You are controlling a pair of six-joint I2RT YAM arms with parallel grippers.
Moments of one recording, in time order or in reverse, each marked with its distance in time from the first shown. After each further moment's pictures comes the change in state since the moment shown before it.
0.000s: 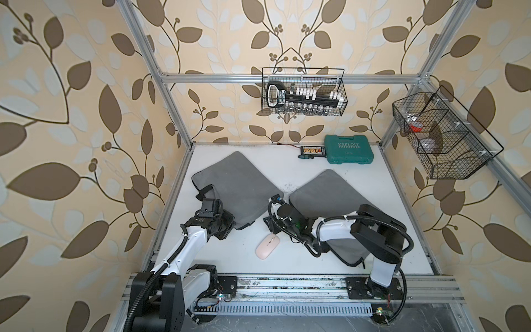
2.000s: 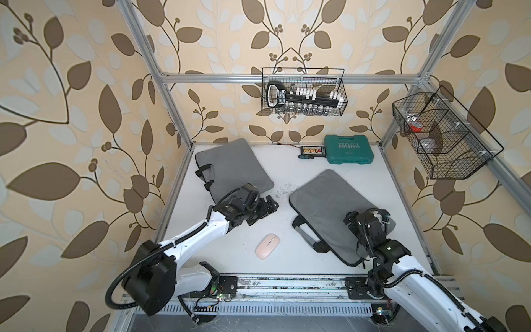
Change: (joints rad) left arm -0.596 0.272 0.325 0.198 -0.073 0.077; right arm -0.621 -1.189 -0.574 -0.756 0.214 0.648
